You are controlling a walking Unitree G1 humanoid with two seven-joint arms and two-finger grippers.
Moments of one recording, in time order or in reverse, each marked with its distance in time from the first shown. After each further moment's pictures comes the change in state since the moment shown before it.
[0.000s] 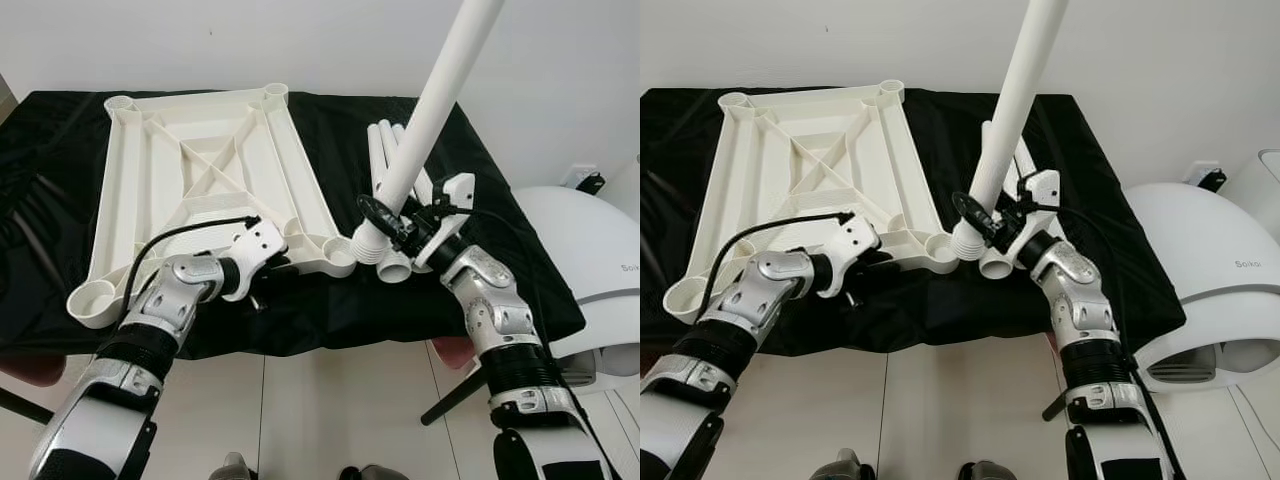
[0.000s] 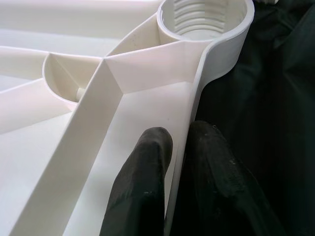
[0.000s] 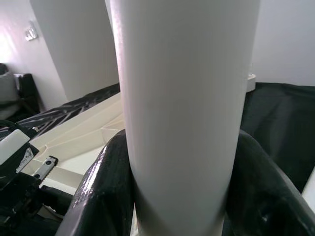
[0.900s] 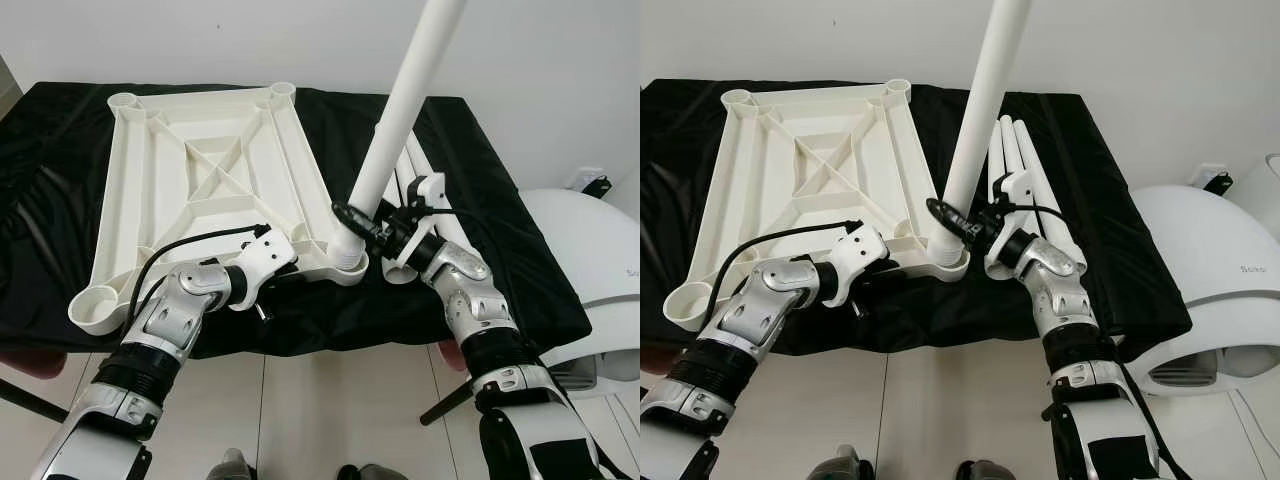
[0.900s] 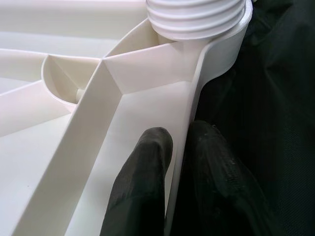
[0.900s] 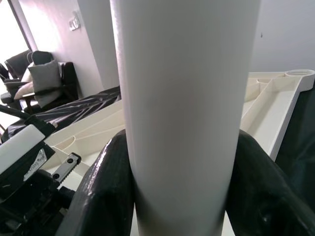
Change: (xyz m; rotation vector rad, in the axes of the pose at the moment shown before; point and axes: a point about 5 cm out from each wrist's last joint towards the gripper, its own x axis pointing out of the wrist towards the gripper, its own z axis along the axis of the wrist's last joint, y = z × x) left arm -0.002 -0.018 0.010 0.029 0.006 -0.019; right arm 0.018 0.009 -0.014 0.015 0.014 0.157
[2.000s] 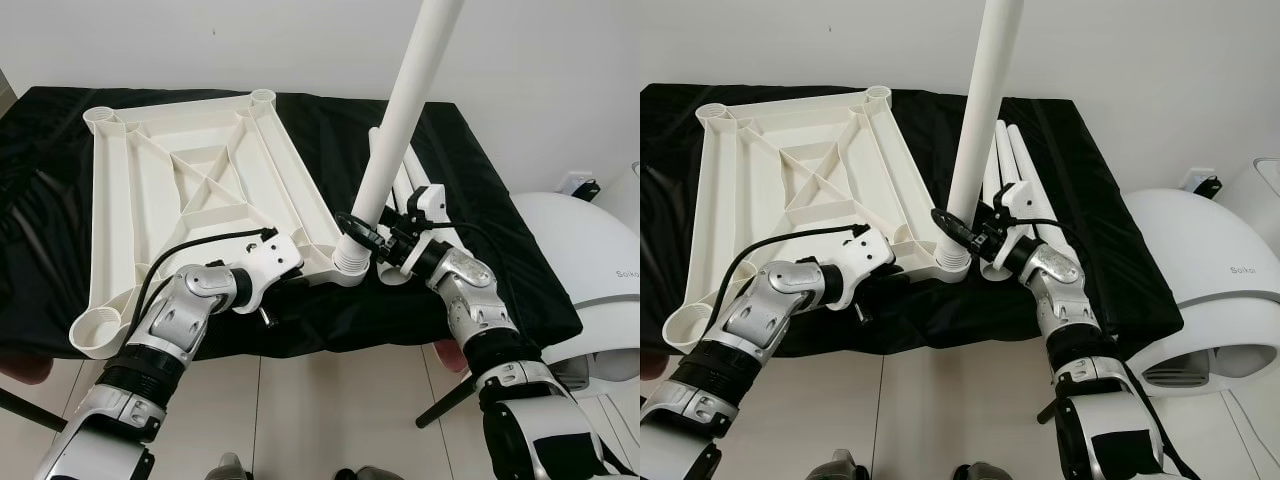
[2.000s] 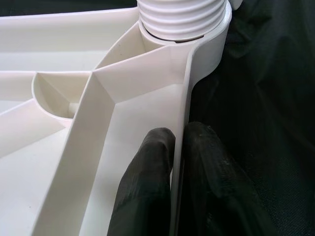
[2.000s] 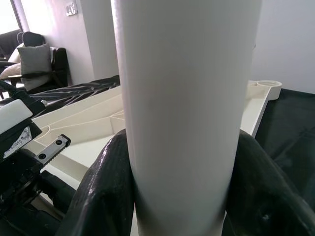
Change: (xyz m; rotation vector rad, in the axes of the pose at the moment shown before) left arm 0.004 -0.005 0.003 0.014 0.013 -0.017; right arm -0.009 -0.006 -0.015 -0.074 0.057 -0.003
